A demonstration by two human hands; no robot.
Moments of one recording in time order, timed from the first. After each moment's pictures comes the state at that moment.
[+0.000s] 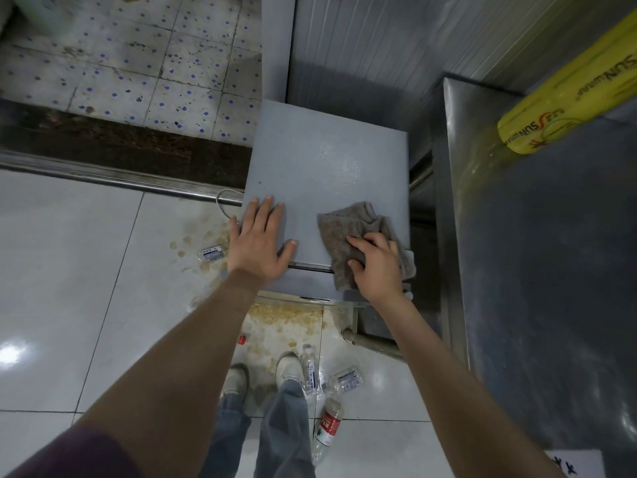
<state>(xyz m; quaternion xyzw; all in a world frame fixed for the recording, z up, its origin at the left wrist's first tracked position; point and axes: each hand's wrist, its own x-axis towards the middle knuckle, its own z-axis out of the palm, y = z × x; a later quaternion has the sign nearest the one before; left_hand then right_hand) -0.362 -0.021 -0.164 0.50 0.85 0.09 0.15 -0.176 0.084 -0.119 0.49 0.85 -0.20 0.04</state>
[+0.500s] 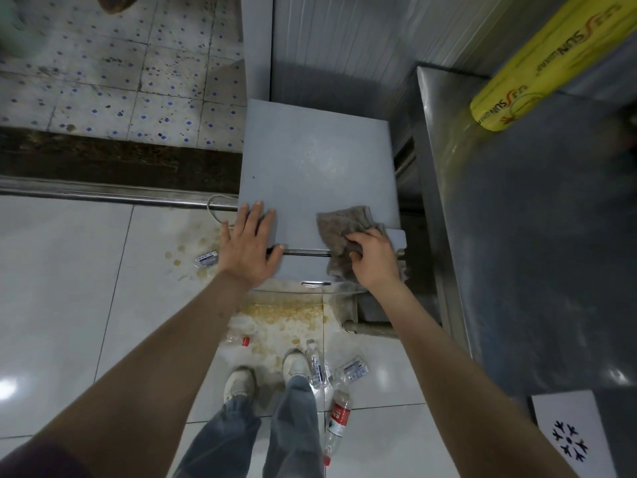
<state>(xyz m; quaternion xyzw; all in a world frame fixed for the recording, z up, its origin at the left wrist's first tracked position) -0.366 -0.051 -0.154 0.54 0.82 0.06 0.16 -0.171 0.064 -0.115 0.52 0.82 -0.22 0.03</state>
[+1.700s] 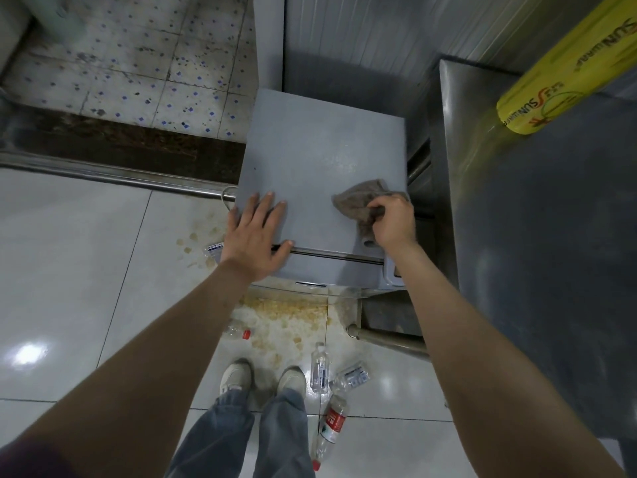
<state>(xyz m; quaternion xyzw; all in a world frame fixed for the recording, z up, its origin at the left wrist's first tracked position) -0.353 -0.033 -0.165 0.55 0.83 0.01 0.12 -0.178 0.146 -0.126 0.51 0.83 -0.22 -0.05</state>
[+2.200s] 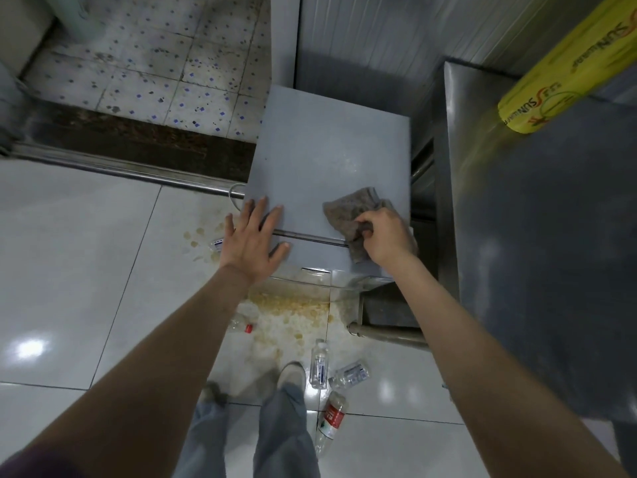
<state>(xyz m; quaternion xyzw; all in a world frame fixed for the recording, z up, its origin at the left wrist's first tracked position) -0.337 -0.069 -0.152 0.51 0.85 0.01 0.14 -0.166 0.093 -0.101 0.46 0.86 -0.20 0.02</state>
